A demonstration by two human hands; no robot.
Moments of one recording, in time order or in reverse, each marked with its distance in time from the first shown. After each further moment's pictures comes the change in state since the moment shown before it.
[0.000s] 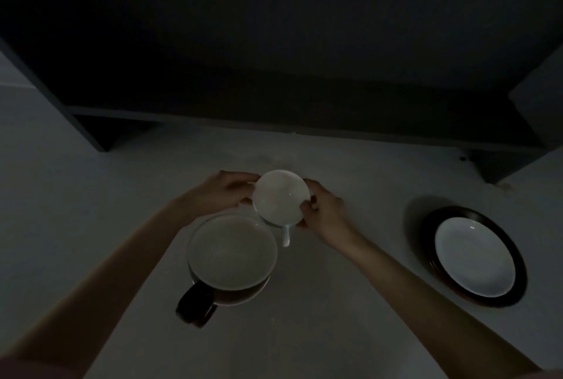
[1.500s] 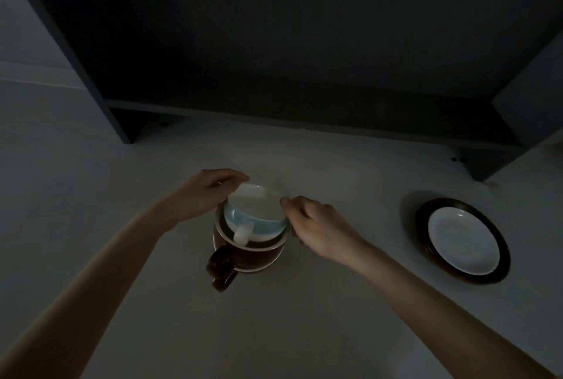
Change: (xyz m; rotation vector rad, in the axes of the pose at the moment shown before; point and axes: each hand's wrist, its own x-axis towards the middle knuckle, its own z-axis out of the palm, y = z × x) left_hand -0.067 -0.011 -0.020 0.075 0.108 0.028; right_hand -0.067 -0.034 0.007 -0.127 -0.148 -0.080
